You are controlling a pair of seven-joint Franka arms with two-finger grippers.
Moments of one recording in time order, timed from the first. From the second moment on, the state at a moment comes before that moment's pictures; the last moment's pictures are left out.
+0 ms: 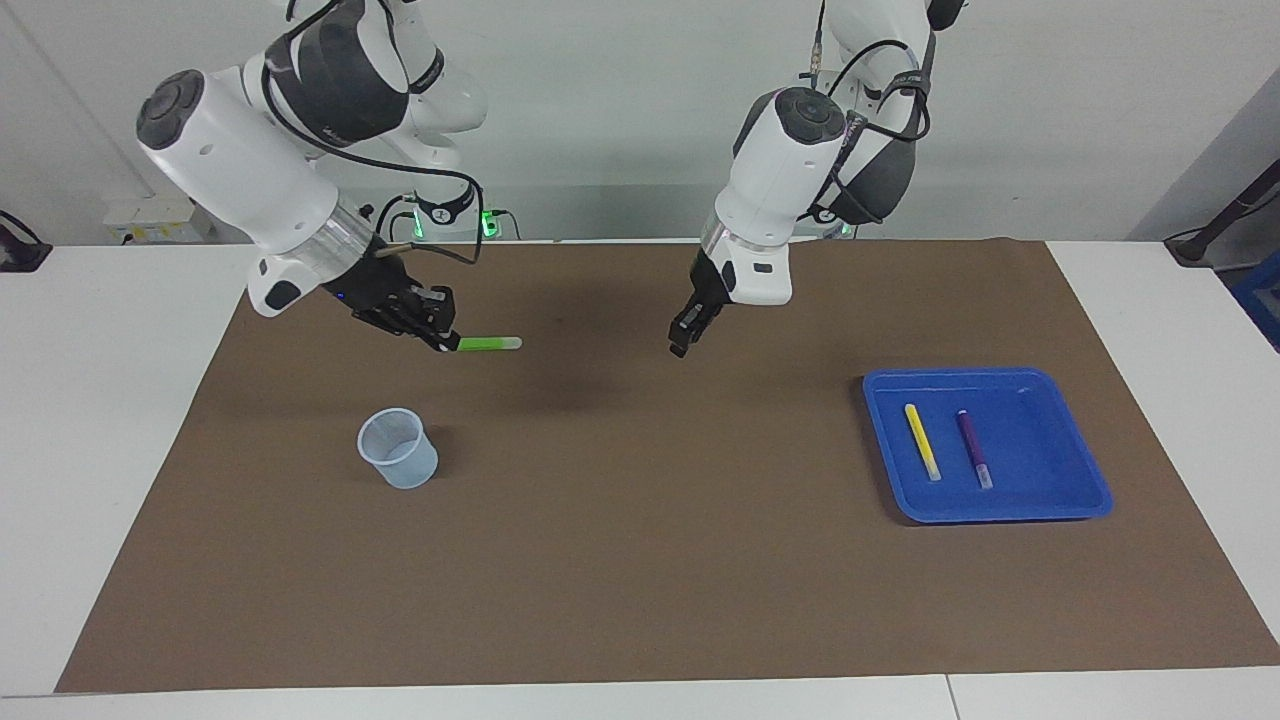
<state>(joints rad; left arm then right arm) -0.27 0.22 -0.35 -1.64 -0.18 2.05 -1.49 0.04 0.17 0.09 -1.55 0.39 1.73 0.36</state>
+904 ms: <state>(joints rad) -0.36 0.23 -0.35 -1.67 -0.29 2.35 -2.39 0.16 0.17 0.08 -1.60 0.41 1.82 0.61</state>
